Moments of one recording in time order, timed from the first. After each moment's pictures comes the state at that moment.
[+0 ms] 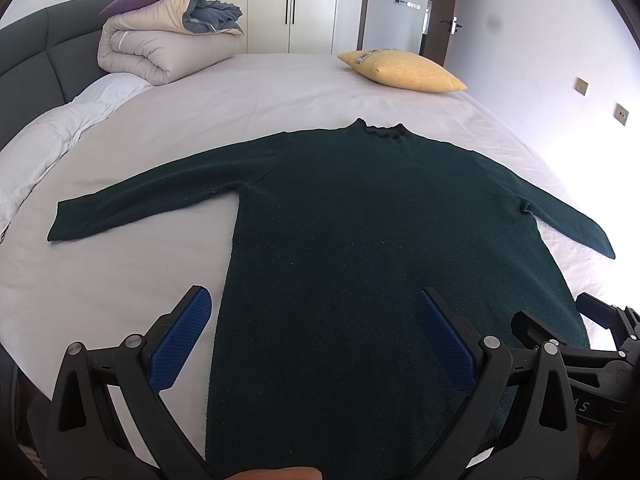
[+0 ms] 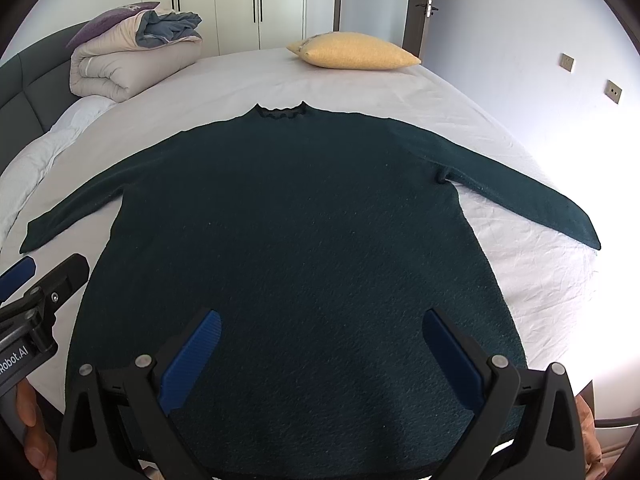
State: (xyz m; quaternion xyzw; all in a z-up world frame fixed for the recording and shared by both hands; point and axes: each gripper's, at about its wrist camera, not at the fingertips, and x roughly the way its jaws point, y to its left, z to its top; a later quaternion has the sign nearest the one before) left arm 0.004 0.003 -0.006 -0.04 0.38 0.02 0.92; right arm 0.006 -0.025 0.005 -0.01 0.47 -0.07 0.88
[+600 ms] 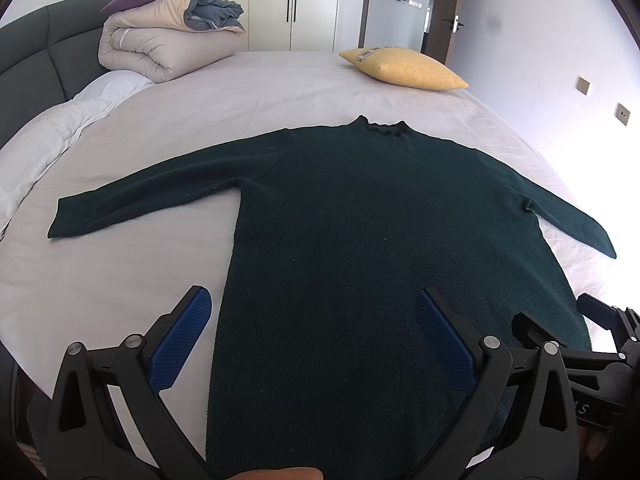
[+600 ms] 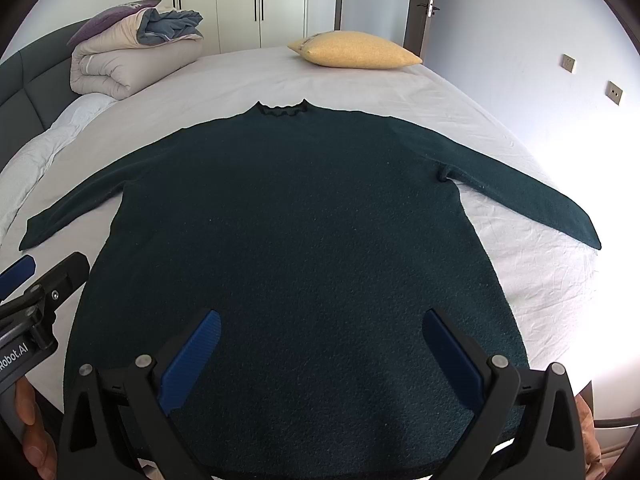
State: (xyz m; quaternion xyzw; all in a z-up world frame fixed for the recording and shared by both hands) left arm 0.006 0.008 -0.010 -0.05 0.39 0.02 0.92; right arm 0.004 -0.023 0.004 -0.02 0.47 -0.07 0.88
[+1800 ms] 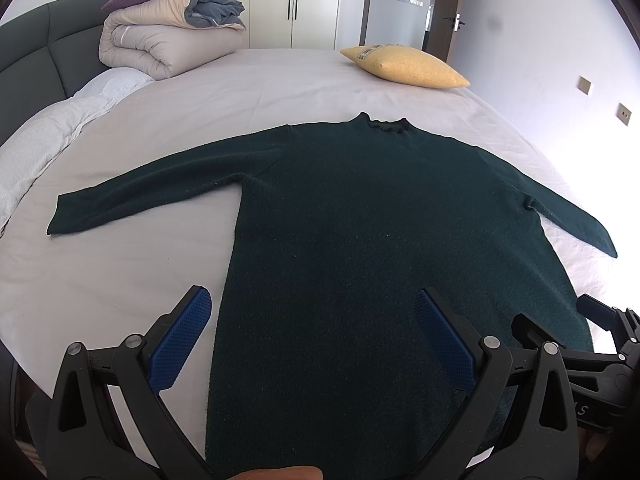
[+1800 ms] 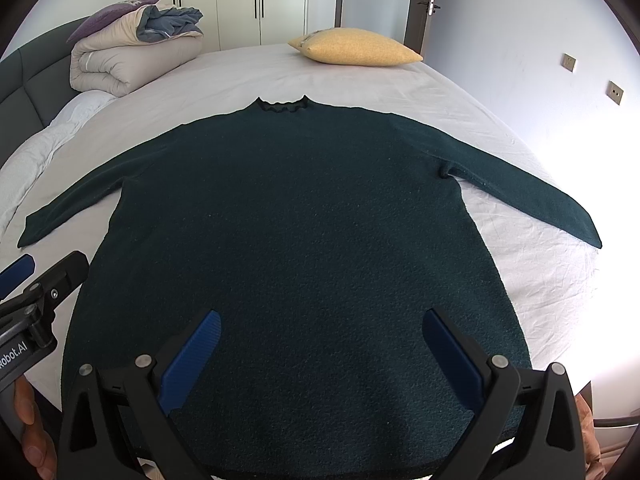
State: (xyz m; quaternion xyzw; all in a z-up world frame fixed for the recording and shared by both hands) left arm 0.006 0.010 -0.015 -0.05 0.39 0.02 0.92; right arm 0.002 -0.021 0.001 -0.02 0.48 -0.07 0.88
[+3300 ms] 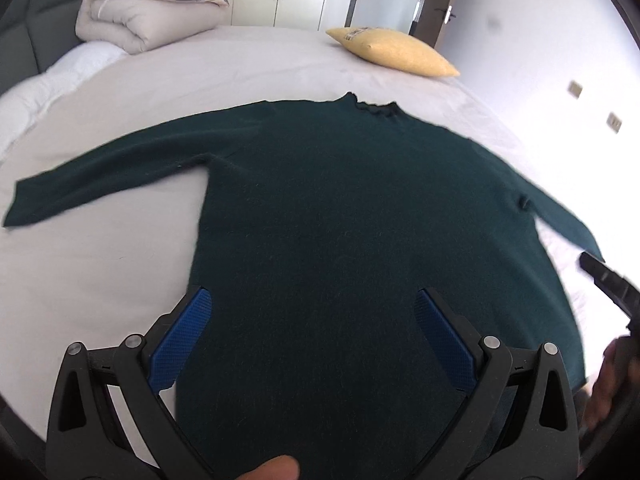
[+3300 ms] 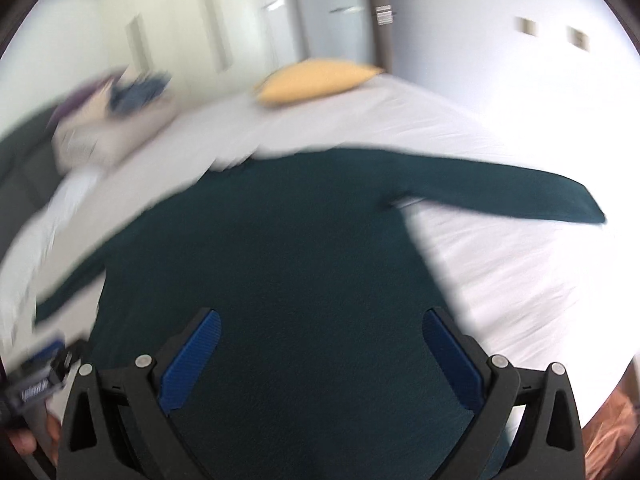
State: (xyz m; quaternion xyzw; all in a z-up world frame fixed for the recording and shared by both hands) left arm 0.061 0.023 -0.050 -0.09 0.42 -0.03 0.90; right arm 0.008 -0.171 0.025 0.14 0.38 -0.12 0.90
